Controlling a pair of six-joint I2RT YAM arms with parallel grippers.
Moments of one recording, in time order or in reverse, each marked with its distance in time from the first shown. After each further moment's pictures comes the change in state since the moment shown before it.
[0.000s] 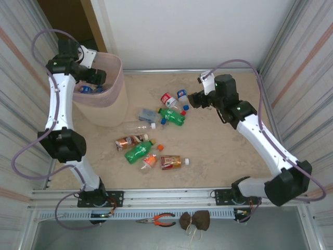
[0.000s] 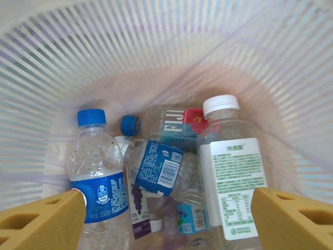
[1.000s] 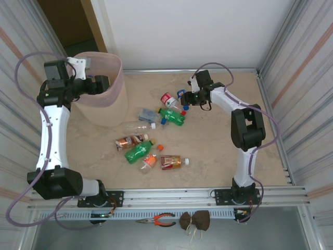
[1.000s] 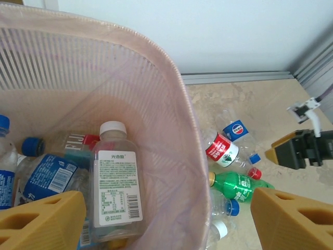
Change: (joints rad) left arm 0.042 -0.450 -0.533 0.360 0.385 -0.307; right arm -0.106 0.724 0.335 -0.123 -0.253 0.253
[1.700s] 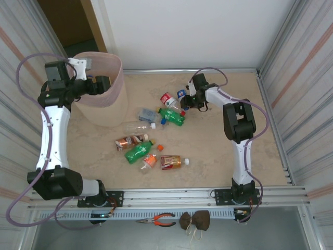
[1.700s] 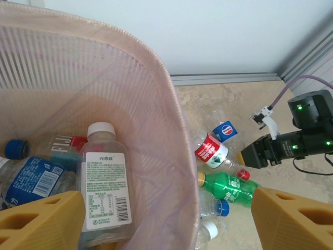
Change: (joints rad) left arm 0.000 -0.003 -0.018 0.021 0.042 -0.018; right arm -0.006 0.186 0.104 -0.022 0.006 -0.001
